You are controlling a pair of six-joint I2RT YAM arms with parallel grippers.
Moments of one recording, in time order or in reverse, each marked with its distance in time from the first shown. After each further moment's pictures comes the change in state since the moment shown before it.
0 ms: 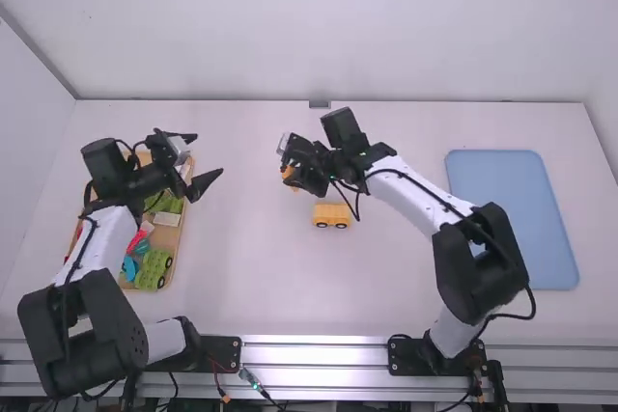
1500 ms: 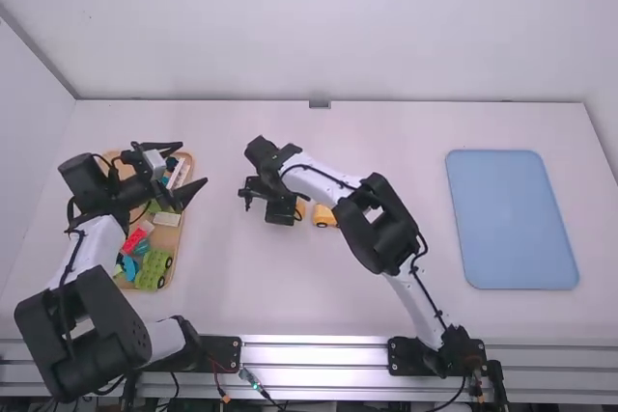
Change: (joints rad) left arm 0.122 0.000 -0.054 0.050 0.182 0.029; right arm 0.225 0.531 0.506 -0.458 0.577 -0.104
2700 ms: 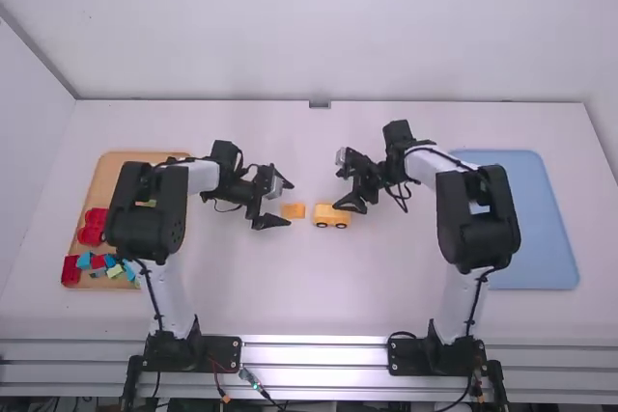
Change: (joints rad) left arm -0.615 0.661 0.361 -0.556 -0.256 0.698; right arm -0.587 -0.333 -0.604 0.321 -0.918 -0.379
